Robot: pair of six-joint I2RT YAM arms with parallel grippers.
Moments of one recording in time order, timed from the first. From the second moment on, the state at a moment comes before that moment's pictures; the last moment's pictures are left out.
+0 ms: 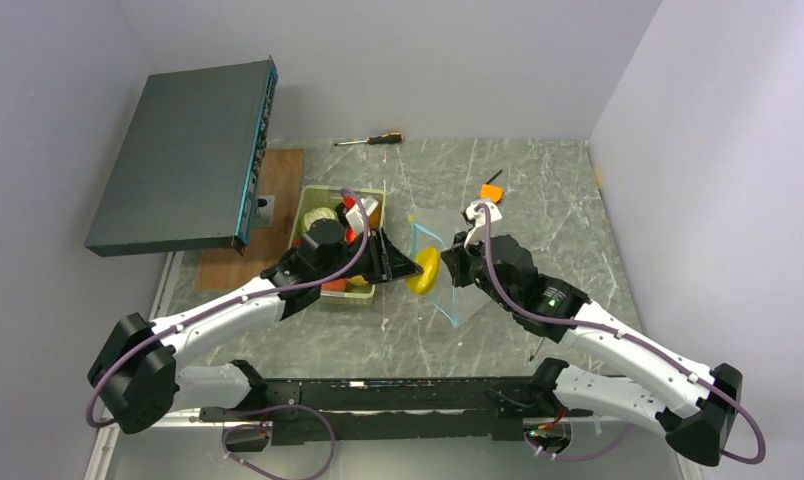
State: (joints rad) left arm -0.77 1.21 0.74 0.22 0.39 -0.94; right arm 0.88 0.88 0.80 -0.30 0.32 0.32
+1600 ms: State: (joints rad) left arm -0.79 1.01 0.84 -0.57 -0.17 -0.76; right arm 0.88 0.95 0.78 -0.28 0.29 0.32
